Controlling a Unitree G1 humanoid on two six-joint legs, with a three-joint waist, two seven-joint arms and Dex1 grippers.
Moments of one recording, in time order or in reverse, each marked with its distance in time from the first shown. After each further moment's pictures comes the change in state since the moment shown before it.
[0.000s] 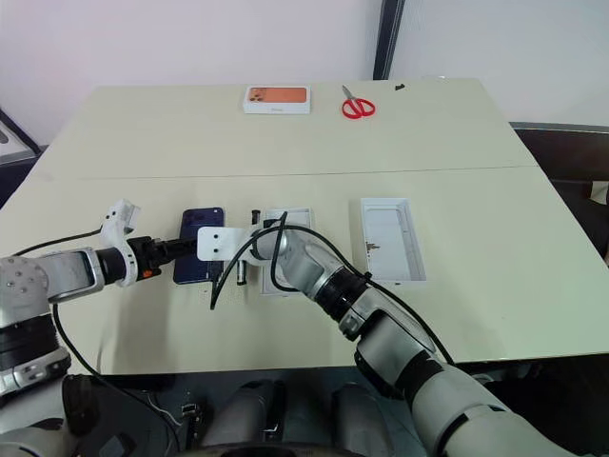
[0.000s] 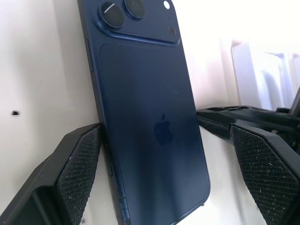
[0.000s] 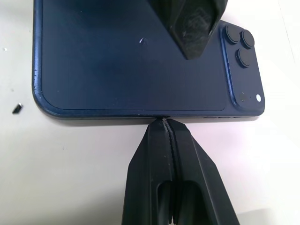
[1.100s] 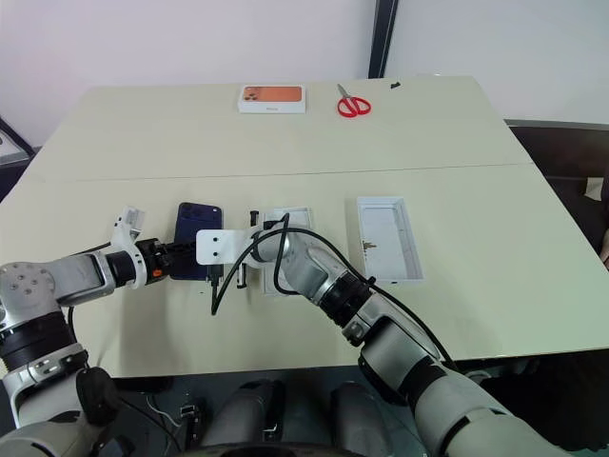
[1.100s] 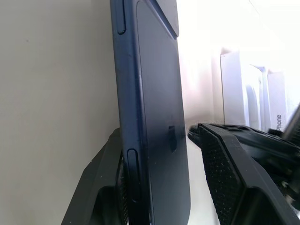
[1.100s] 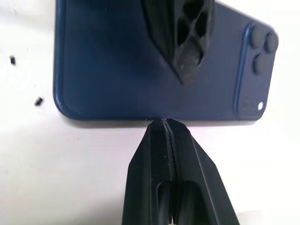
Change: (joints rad) left arm -0.035 -0.080 0.101 0.092 -0.080 0.031 0.123; right arm 0.039 -0.012 -0.009 -0.127 -0.025 0.020 0.051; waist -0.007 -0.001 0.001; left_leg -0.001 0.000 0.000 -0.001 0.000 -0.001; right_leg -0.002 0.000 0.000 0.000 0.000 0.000
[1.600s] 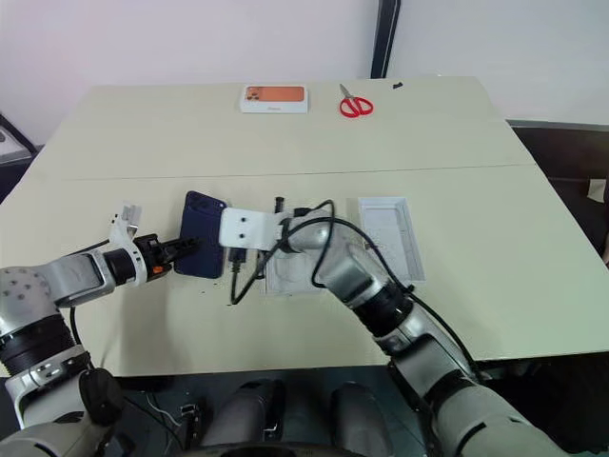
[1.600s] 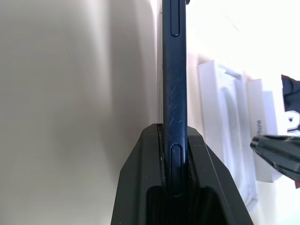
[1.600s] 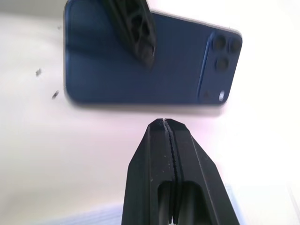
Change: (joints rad) left arm -0.005 -0.055 0.037 -0.058 -0.166 0.000 0.103; right arm 0.177 -0.253 -0.177 -0.488 0.154 0.203 0.173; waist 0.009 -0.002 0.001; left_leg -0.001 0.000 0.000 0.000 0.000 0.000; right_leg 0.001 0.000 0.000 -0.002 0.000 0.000
